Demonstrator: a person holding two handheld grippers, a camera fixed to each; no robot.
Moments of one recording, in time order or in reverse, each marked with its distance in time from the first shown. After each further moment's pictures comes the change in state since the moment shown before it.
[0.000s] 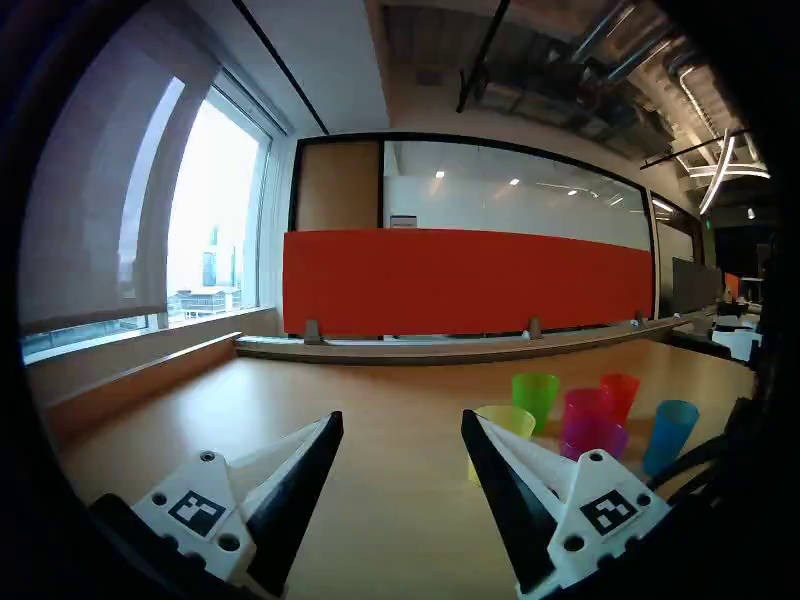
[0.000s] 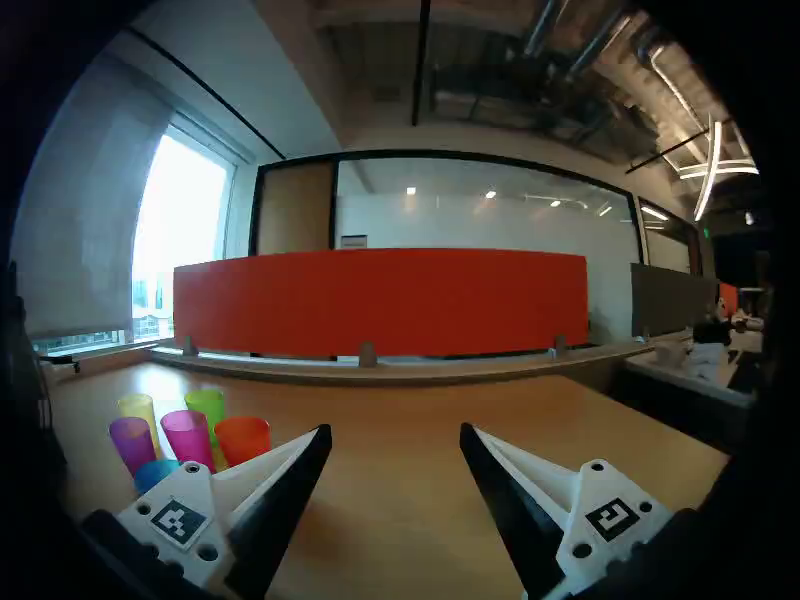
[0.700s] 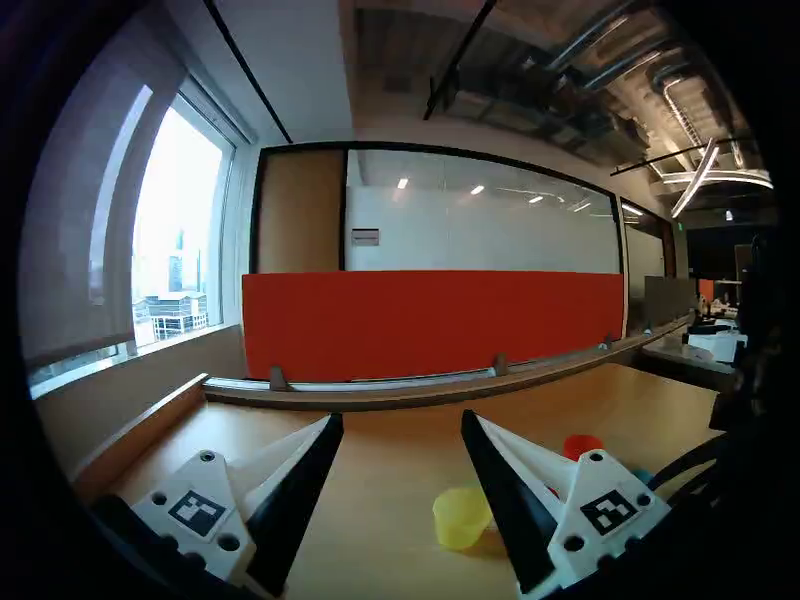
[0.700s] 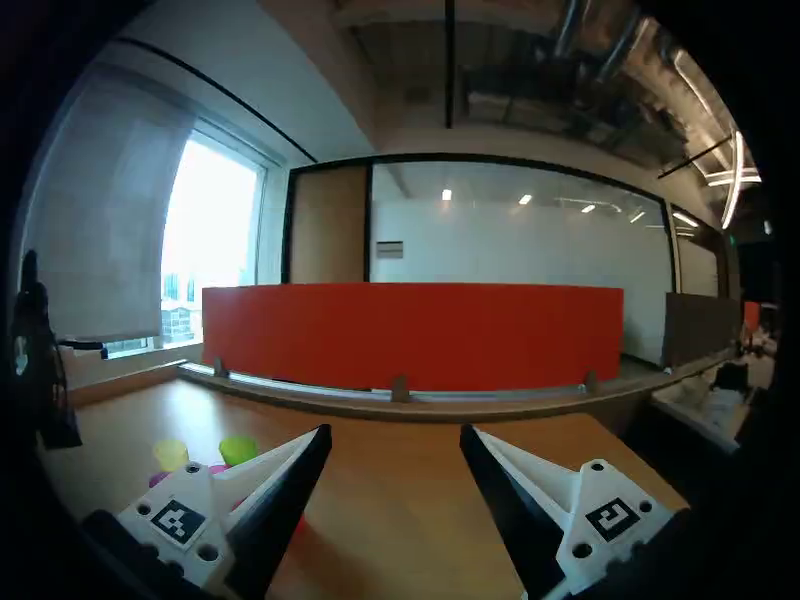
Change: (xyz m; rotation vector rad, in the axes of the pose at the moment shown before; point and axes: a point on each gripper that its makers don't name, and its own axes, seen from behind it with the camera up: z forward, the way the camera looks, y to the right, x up) left arm 0.119 0.027 0.024 -0.137 0.010 0.023; right arm 0.101 -0.029 0.015 0.125 -0.017 -0.026
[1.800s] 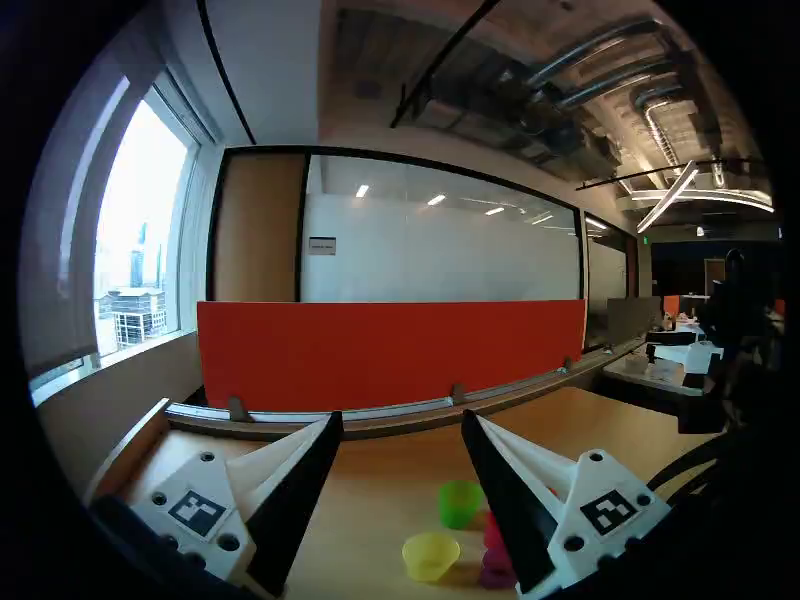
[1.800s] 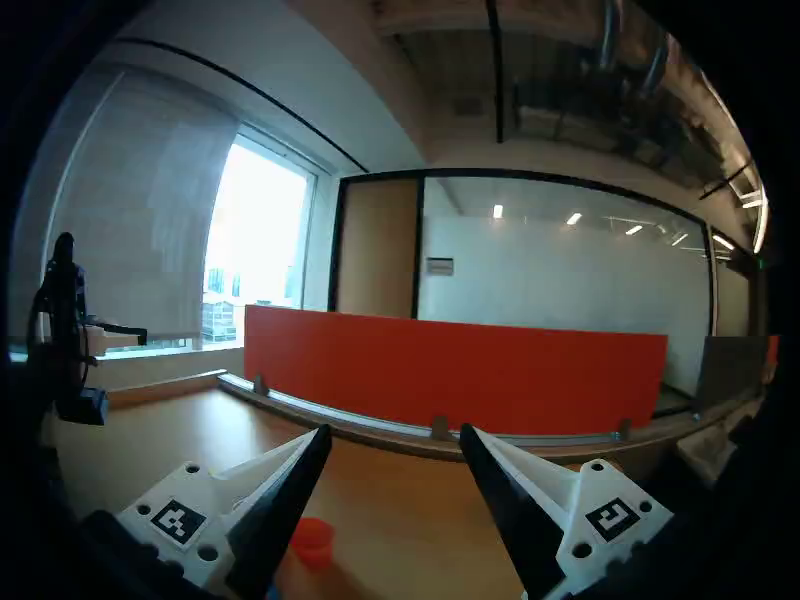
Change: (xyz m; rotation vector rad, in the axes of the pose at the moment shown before) left arm 0.078 0.022 0.023 -0.174 0.011 -0.026; right arm 0.081 -0.036 0.017 0.180 0.027 -0.053
